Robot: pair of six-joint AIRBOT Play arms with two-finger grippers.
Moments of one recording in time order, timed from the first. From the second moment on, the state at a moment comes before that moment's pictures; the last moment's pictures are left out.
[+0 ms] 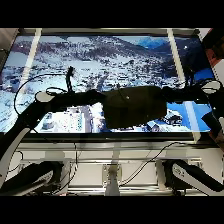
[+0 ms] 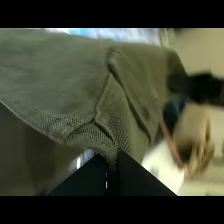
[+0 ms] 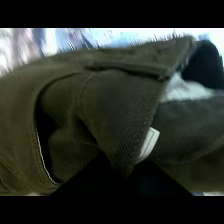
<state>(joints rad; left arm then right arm) -0.31 -1.13 0.82 0.30 -0.87 -1.12 -0.19 -1.14 0.96 -0.96 1.18 1.37</state>
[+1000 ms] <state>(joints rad) -0.27 -1.27 0.88 0.57 -0.99 -1.28 -0.28 -1.16 1.11 -1.42 1.26 1.35</state>
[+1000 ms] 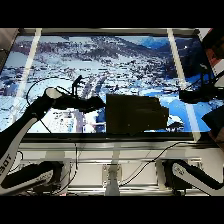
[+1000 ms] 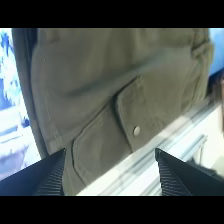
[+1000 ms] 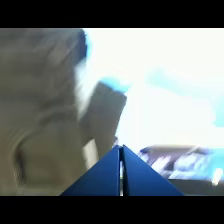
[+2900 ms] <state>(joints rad) -0.24 -1.26 0.89 0.57 -0.98 -1.22 -0.10 -1.60 0.96 -0.85 1.17 1.10</state>
